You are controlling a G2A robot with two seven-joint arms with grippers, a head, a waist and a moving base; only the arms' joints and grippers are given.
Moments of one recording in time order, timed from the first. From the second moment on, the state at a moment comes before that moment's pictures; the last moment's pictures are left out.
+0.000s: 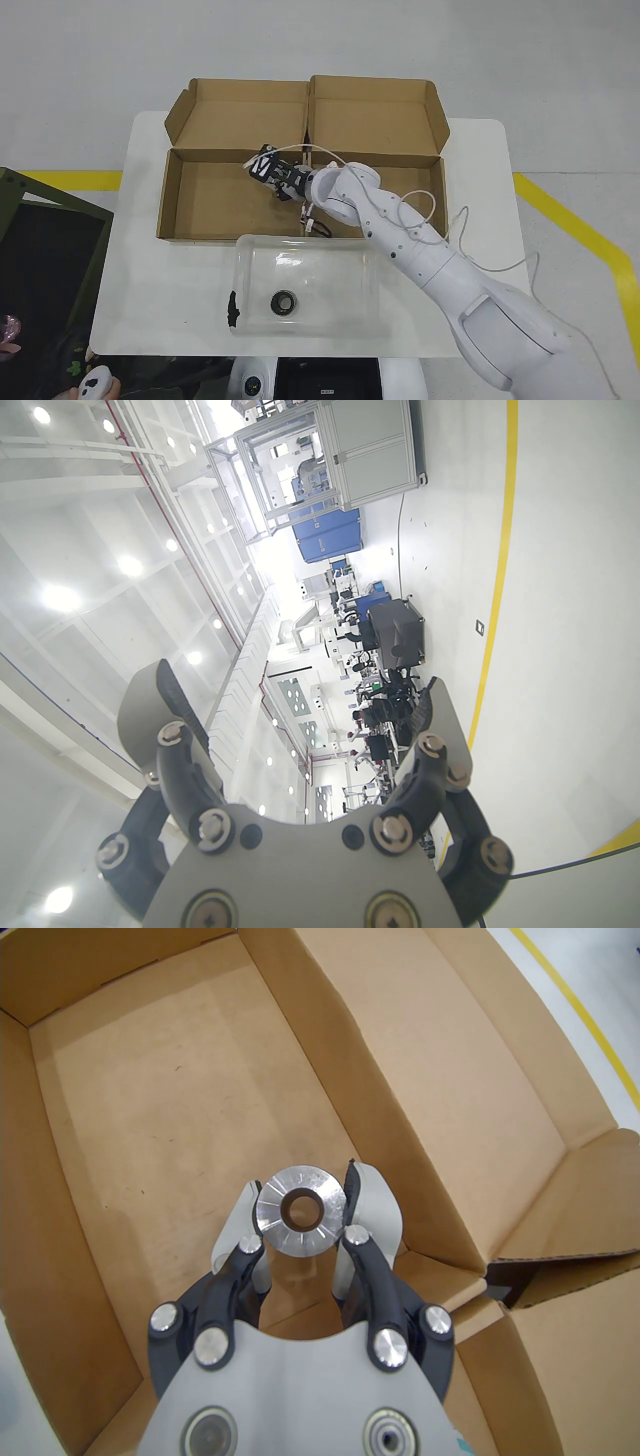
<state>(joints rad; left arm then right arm) -0.33 -0.16 -0.45 -1.44 1.96 -0.37 0.19 -0.50 -1.57 0.58 -0.95 -1.15 -0.34 0.45</state>
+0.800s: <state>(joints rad) -0.33 -0.16 -0.45 -1.44 1.96 -0.37 0.19 -0.50 -1.63 0.57 -0.95 -1.24 -0.31 0.49</state>
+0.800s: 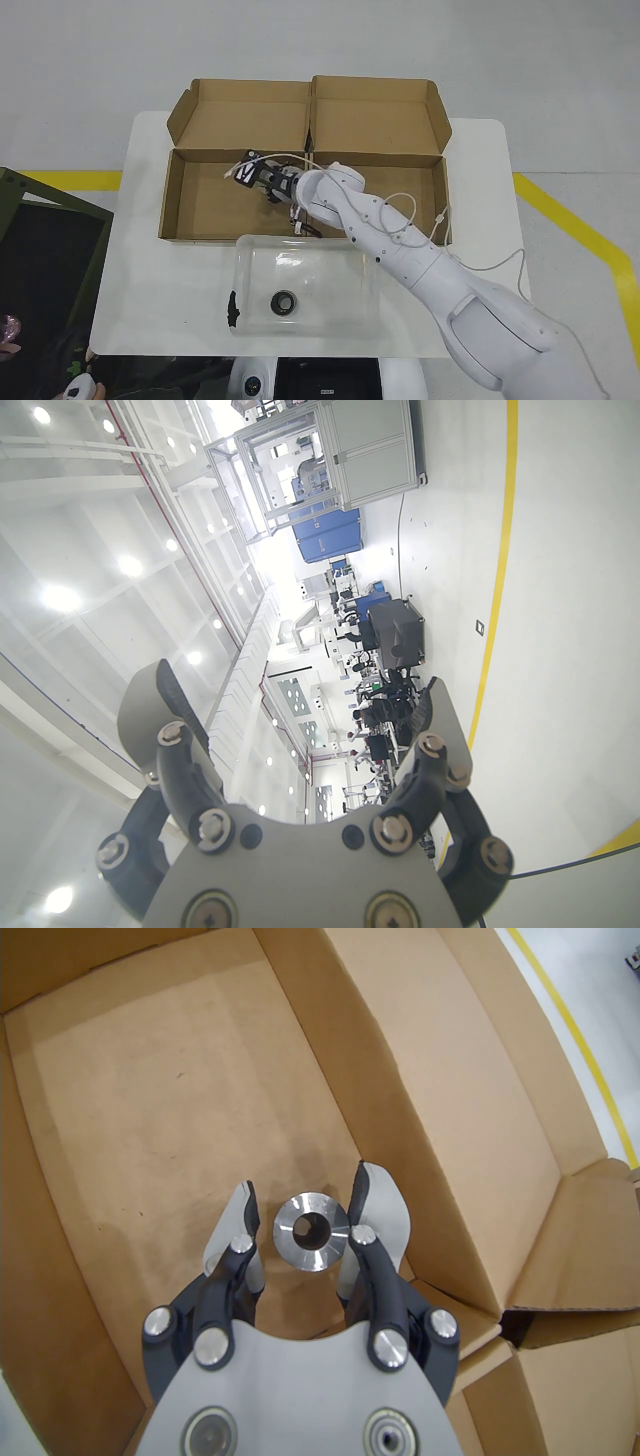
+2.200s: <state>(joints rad) -0.33 -0.16 -0.45 -1.44 1.96 -0.37 0.19 -1.12 -1.40 0.90 -1.92 -1.38 -0.79 0.66</state>
